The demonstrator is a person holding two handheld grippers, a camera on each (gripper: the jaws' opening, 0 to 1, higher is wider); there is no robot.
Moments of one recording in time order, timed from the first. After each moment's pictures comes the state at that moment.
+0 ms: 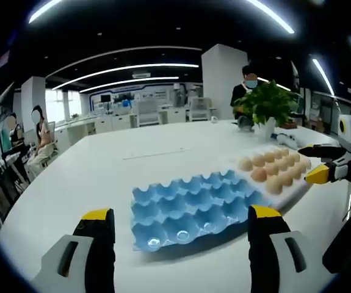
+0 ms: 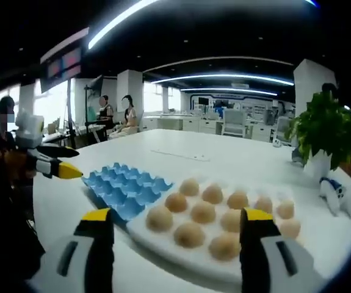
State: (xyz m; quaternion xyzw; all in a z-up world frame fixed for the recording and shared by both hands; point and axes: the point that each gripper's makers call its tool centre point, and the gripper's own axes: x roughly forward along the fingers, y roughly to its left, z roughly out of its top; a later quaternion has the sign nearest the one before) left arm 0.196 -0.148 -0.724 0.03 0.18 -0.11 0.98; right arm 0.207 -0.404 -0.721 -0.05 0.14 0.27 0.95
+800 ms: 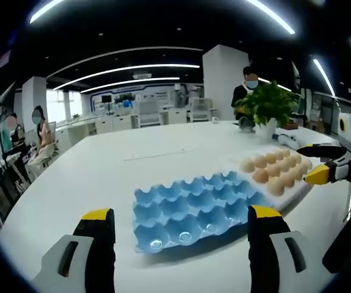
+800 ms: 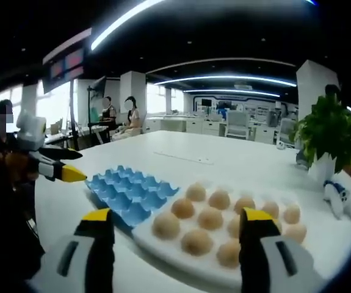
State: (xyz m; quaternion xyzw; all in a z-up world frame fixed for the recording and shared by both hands) left arm 0.195 -0.145 -0.721 0.03 0.18 -0.11 0.98; right arm 0.208 -0.390 -0.717 -0.05 0.14 0.28 0.95
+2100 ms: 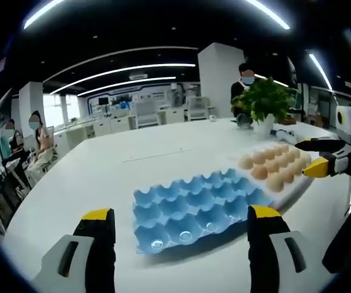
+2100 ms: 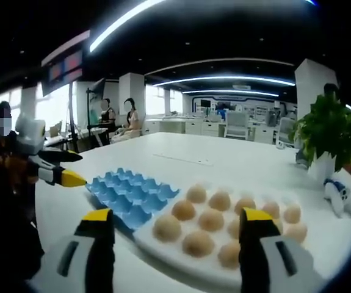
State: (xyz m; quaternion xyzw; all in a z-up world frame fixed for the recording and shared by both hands) left arm 0.198 -0.147 -0.723 0.05 0.18 -0.12 0.98; right arm 0.211 -0.390 -0.715 -0.04 0.14 0.28 0.95
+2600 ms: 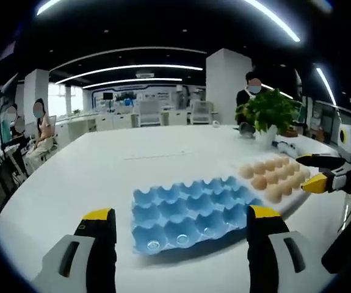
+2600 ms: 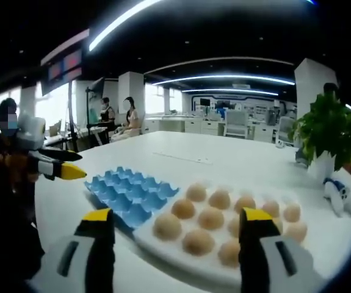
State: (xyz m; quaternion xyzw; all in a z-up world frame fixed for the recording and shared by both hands) left arm 0.200 -0.142 -0.718 0.00 0.18 -0.11 0.98; right arm 0.209 -0.389 -0.717 -0.04 0.14 0.28 0.95
